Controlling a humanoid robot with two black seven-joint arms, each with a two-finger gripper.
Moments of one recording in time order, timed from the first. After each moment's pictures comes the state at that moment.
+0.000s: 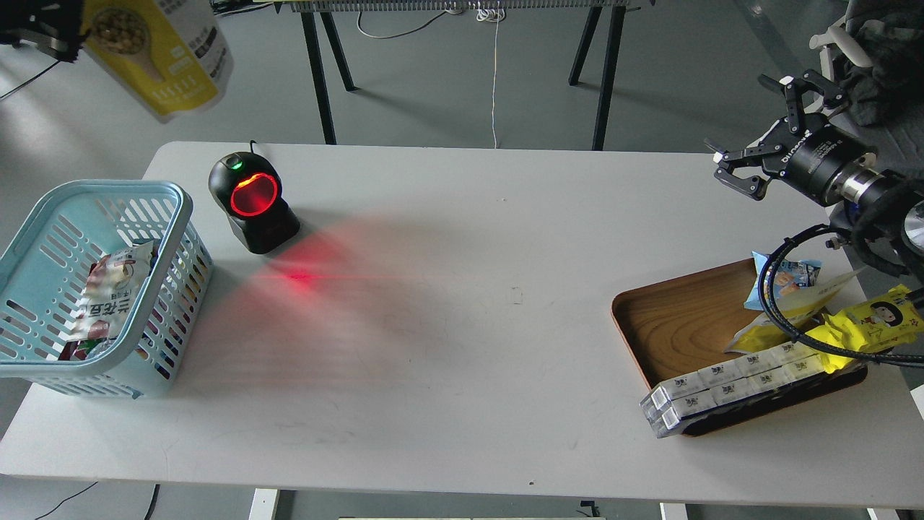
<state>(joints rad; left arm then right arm) -0.88 1.39 -0.91 -1.69 1.87 -0.49 -0.14 0.80 -0.52 0.85 0.62 0.32 0.49 -0.35</state>
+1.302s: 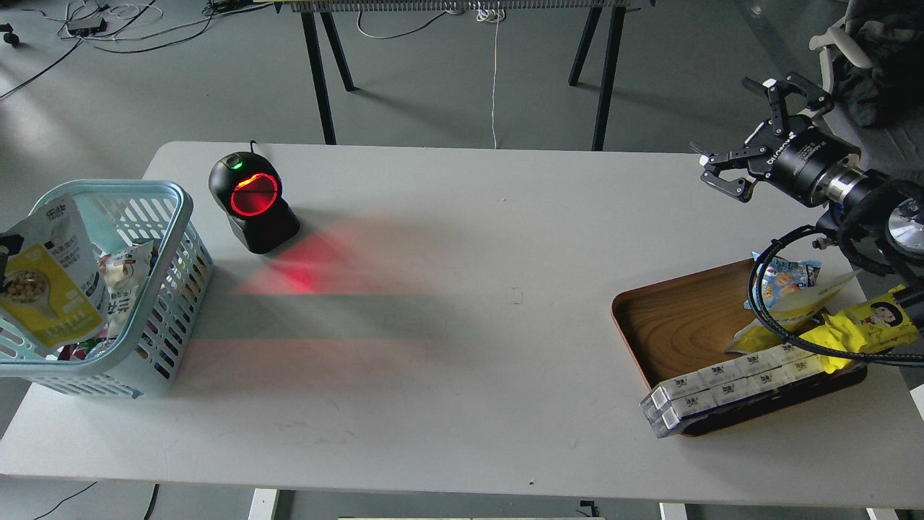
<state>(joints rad) -0.87 1.58 -0.15 -1.59 1.80 -0.14 -0.18 0.81 -0.50 0.82 0.62 0.32 0.49 -0.34</state>
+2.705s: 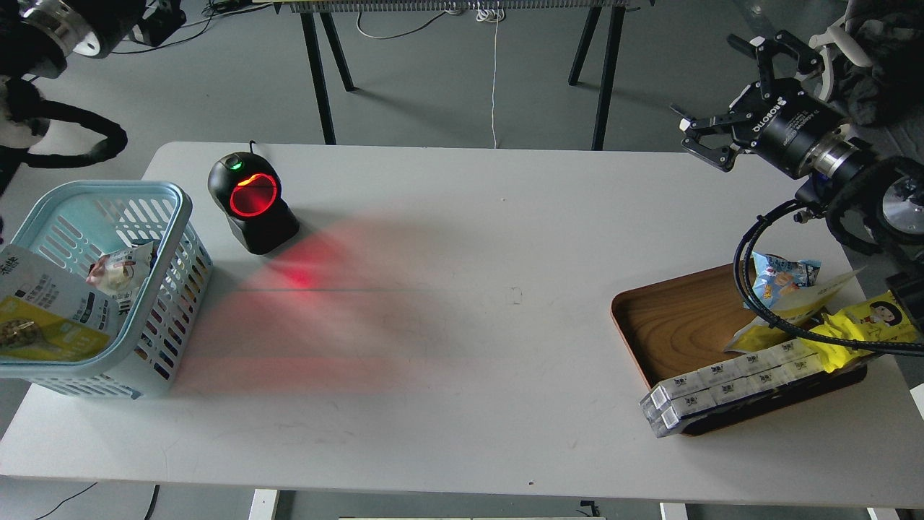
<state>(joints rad) -0.96 0.58 -0.80 -0.88 0.16 -0.16 -0.04 0.74 -0.54 0.97 0.89 0.33 0.47 -0.34</state>
